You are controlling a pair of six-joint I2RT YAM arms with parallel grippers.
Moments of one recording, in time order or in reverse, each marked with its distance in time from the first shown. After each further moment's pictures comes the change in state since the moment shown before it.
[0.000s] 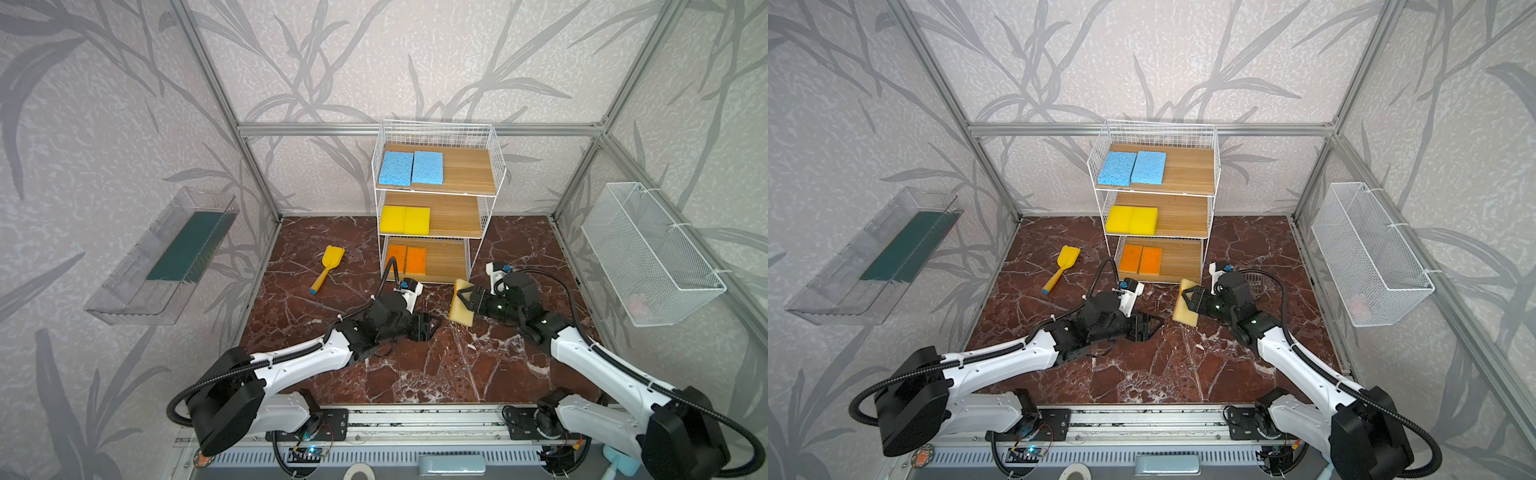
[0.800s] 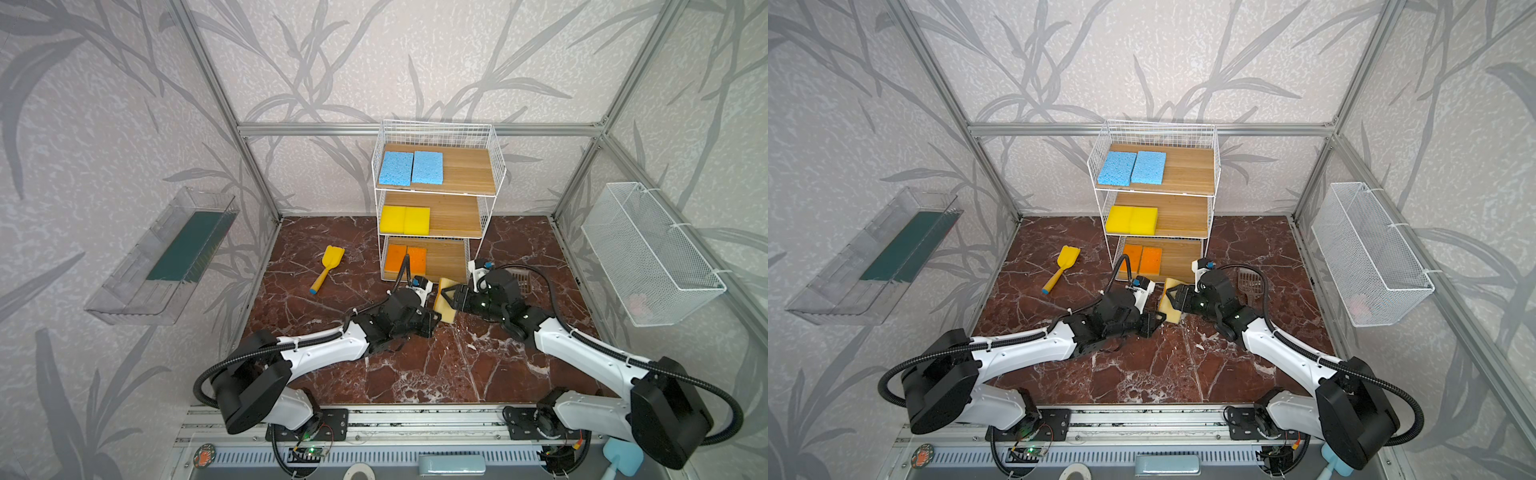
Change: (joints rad) left arm -0.011 0.149 0.088 -0.002 -0.083 0.021; right arm 0.085 0.103 0.017 0.106 0.020 0.019
